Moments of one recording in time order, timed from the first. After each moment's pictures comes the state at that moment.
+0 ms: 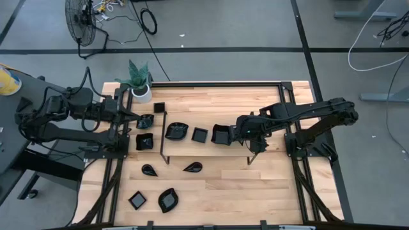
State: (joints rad) left arm 0.06 0.63 1.16 -0.86 0.02 0.06; right arm 0.14 1.43 1.41 -1.16 0.11 -1.64
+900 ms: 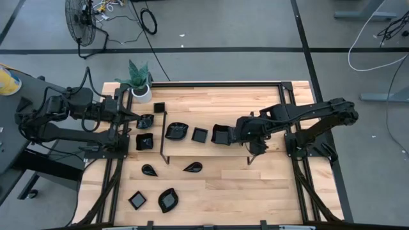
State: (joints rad) left arm 0.06 0.63 1.16 -0.86 0.02 0.06; right arm 0.16 1.43 1.41 -1.13 0.07 -1.61
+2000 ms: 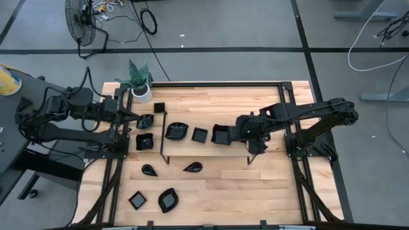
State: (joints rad) left arm 0.06 0.63 1.17 -0.86 0.02 0.06; right arm 0.14 1.43 1.41 -1.11 0.03 -1.56
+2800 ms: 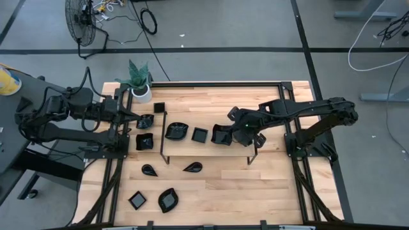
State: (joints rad) left arm 0.06 0.63 1.16 -0.86 0.02 0.06; right arm 0.08 1.43 1.41 -1.07 0.12 -0.85
